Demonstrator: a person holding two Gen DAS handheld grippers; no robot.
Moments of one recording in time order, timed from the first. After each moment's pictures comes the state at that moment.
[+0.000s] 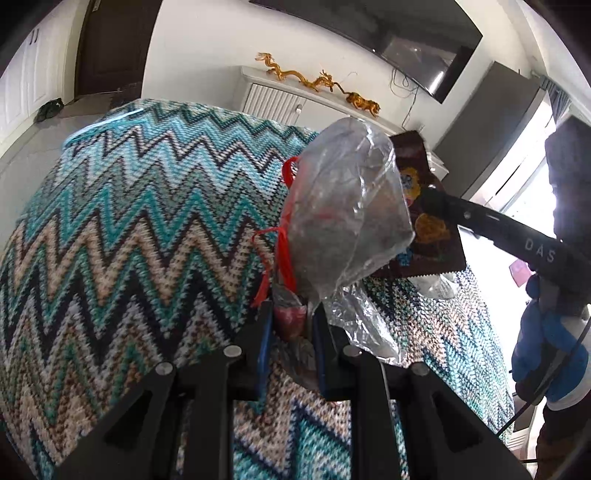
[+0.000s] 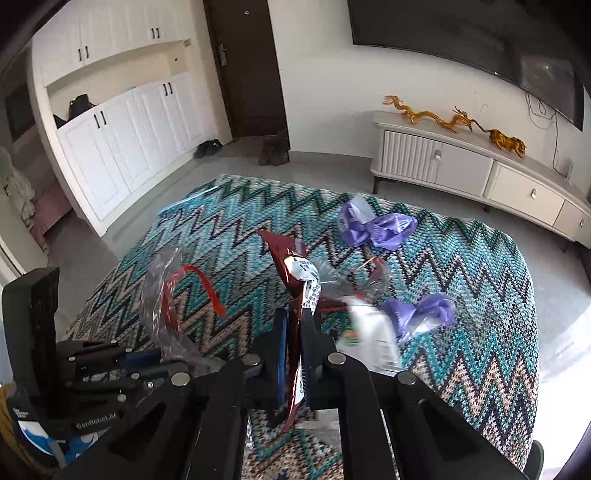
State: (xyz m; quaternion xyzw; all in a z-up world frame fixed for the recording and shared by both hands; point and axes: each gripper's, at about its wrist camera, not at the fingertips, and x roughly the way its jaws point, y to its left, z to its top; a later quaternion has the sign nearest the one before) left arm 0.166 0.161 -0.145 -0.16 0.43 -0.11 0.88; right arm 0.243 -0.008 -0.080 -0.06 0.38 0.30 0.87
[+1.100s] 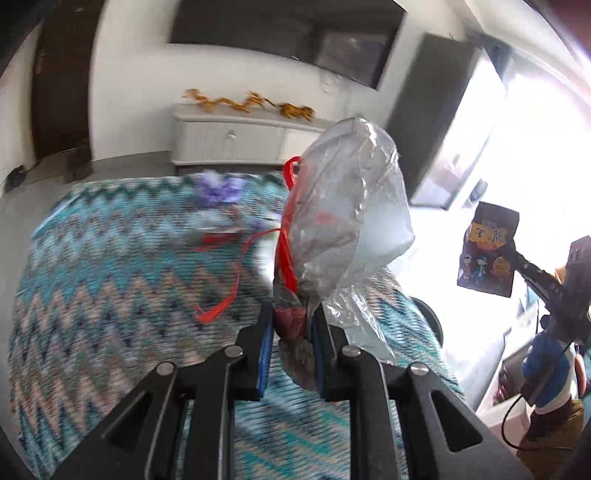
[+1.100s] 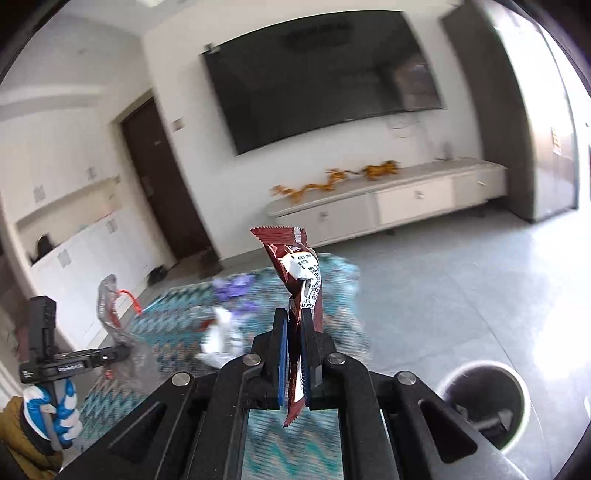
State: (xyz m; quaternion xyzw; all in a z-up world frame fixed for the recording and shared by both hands) left arm 0.142 0.028 -0.044 -0.07 0.39 -0.19 0.90; right arm 0.095 -0.298 -0.023 0.14 0.24 0.15 0.95
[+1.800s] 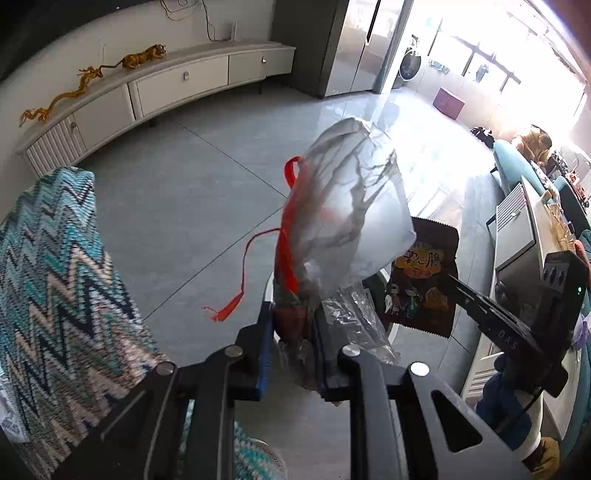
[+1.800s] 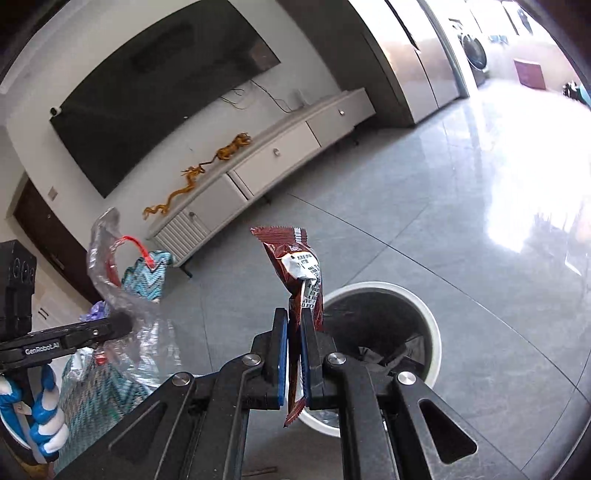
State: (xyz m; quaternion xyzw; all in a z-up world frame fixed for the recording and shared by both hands) left arm 0.225 -0.362 -0.134 0.10 0.50 -0.32 0.80; right arm 0.086 -0.523 -0.178 0.30 0.30 -0.03 0.90
